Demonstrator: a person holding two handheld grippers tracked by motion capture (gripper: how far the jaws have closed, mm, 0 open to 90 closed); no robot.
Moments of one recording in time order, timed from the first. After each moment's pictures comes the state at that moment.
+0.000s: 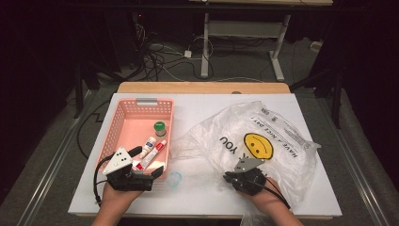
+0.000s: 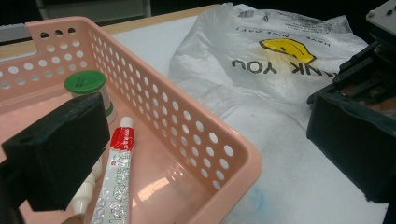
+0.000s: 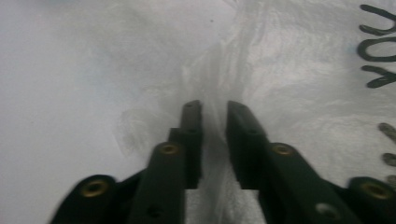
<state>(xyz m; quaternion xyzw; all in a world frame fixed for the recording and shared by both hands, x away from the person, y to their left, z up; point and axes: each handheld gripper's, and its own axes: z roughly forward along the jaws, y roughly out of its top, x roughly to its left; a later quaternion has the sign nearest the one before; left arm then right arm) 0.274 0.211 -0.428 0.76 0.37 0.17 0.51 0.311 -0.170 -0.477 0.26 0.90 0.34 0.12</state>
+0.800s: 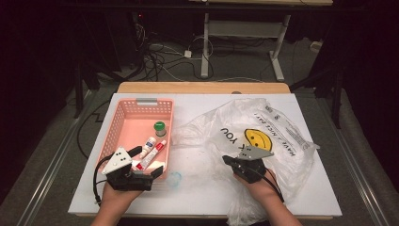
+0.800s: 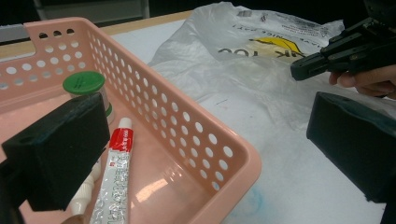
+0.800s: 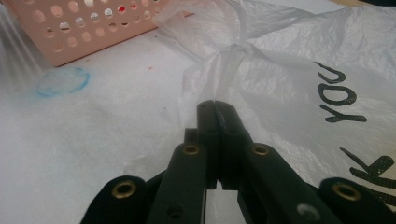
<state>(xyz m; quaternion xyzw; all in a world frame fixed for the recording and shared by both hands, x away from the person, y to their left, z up) 0.274 0.211 -0.429 0.75 0.37 0.17 0.51 0.330 -0.170 -0.462 0.30 0.83 0.44 0.17</state>
